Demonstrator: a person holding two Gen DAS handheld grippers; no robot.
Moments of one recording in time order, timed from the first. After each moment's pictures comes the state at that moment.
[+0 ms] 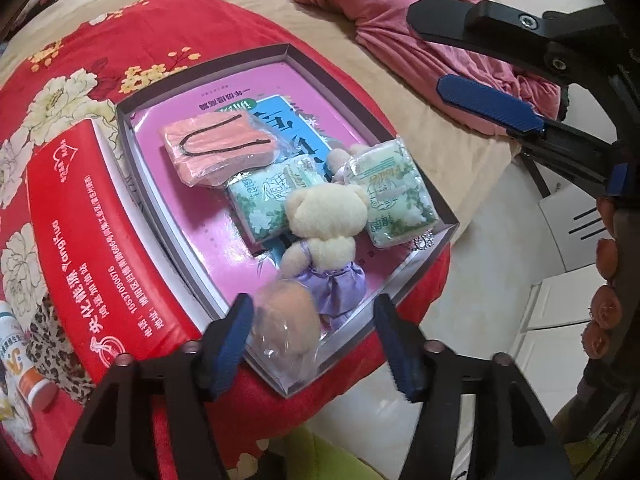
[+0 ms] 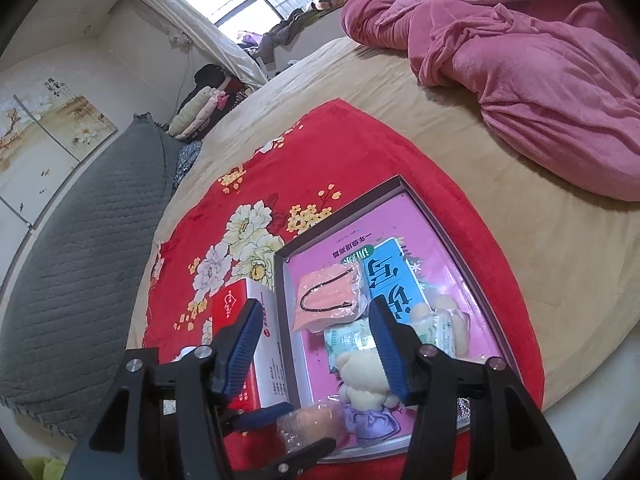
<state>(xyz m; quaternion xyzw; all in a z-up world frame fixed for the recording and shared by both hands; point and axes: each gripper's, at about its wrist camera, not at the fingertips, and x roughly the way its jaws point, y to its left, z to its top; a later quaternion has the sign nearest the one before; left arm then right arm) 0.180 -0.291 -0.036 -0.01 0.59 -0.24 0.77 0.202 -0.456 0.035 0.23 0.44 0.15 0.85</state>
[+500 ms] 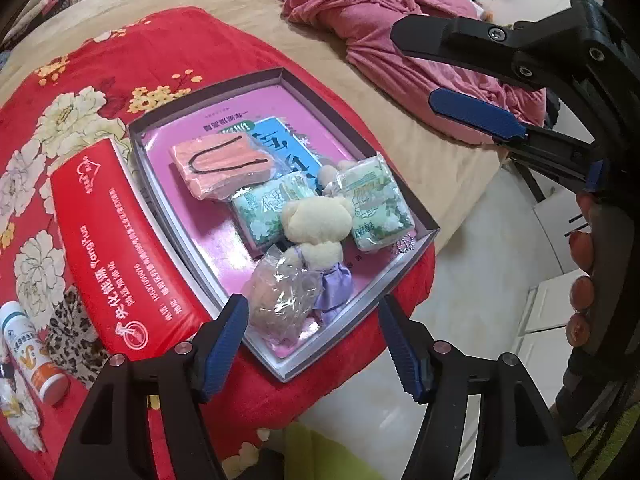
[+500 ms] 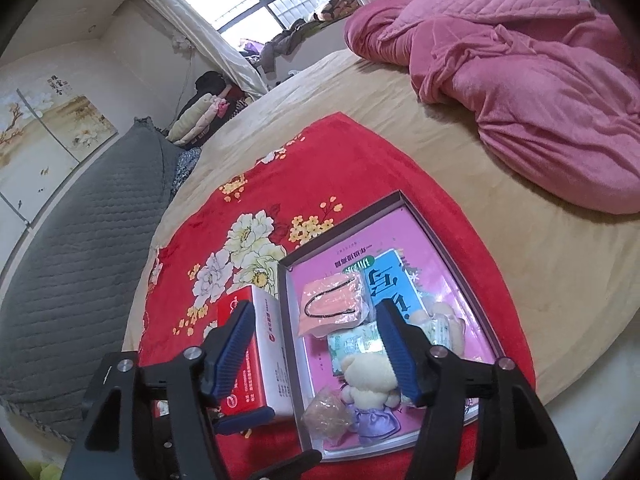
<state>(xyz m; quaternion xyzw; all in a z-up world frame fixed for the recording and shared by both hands) 0.167 -0.281 -0.008 -0.01 0.57 -0.25 0.78 0.190 -0.451 0.057 0.22 0.42 0.14 0.87</state>
